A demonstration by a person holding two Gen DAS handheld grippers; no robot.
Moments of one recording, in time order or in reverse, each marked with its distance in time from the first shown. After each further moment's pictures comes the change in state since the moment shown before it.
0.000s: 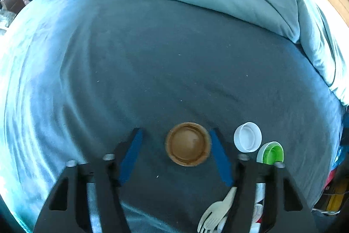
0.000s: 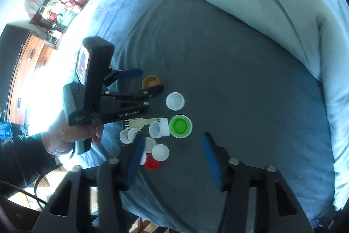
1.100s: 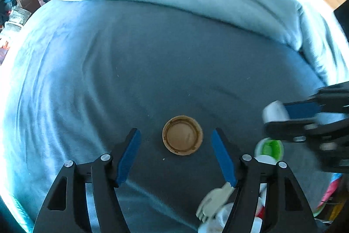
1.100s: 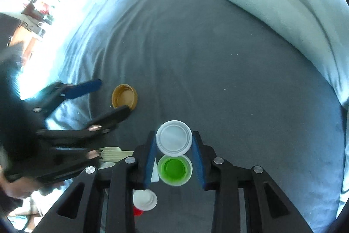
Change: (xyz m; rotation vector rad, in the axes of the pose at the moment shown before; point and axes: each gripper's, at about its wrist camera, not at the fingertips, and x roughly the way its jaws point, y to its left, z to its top) left arm -0.025 -0.018 -0.019 -0.038 -0.075 0.090; right arm 0.068 -0.005 0.024 -0.031 -0.029 -0.070
